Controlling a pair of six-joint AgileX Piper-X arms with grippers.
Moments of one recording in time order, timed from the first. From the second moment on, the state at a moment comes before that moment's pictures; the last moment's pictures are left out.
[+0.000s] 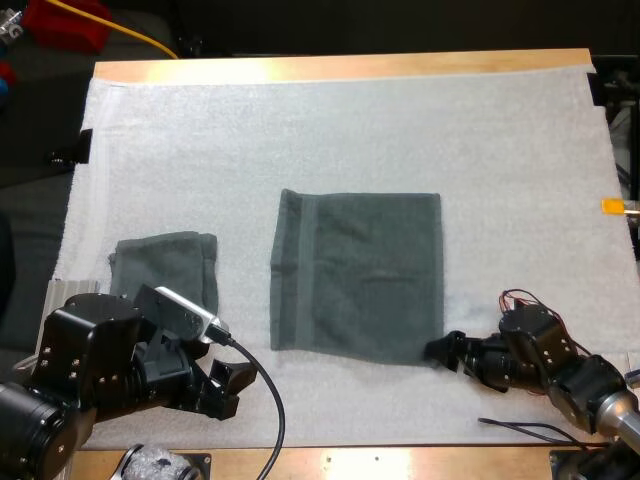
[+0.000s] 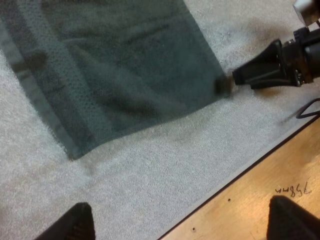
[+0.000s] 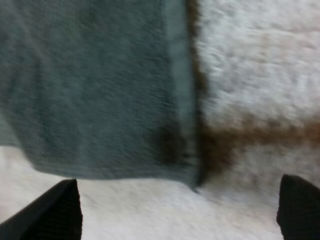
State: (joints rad) left arm -0.35 0.71 -1.17 1.54 0.39 -1.83; right arm 0.56 0.97 -0.27 0.35 -0.35 -0.91
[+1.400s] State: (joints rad) left arm -0.35 0.71 -1.17 1.54 0.39 -1.83; right arm 0.63 1.20 -0.28 0.12 -0.33 -0.81
